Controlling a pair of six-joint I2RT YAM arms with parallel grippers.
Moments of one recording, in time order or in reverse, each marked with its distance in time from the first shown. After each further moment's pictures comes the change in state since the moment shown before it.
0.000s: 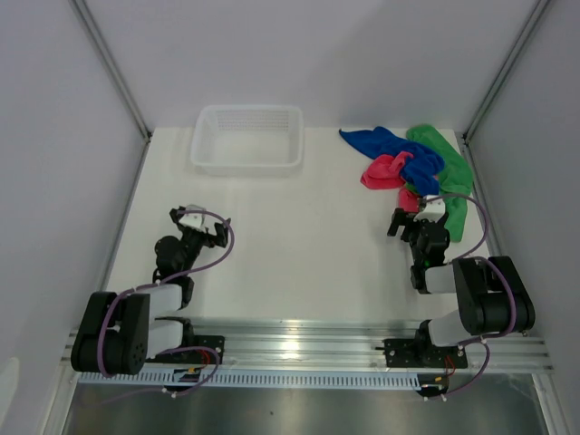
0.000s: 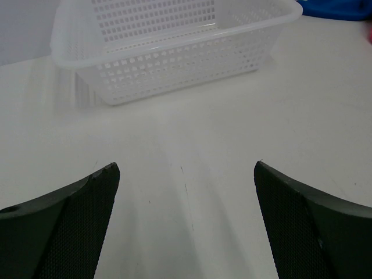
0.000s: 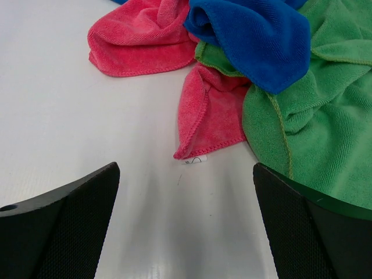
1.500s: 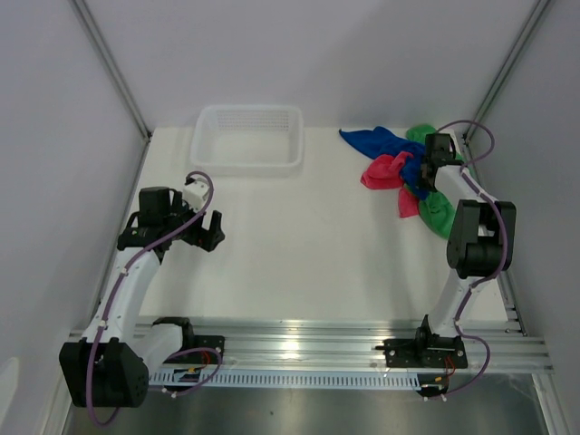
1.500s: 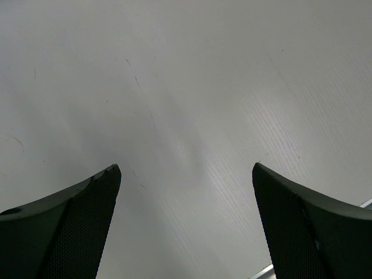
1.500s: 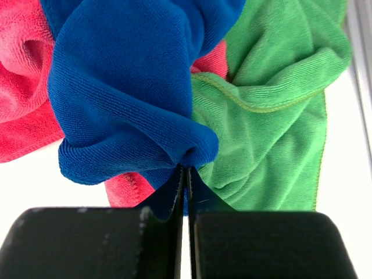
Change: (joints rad) left arm 0.052 -0.193 0.701 -1.673 0.178 0.273; right arm -0.109 0.435 1.168 -1.419 0.155 0.100
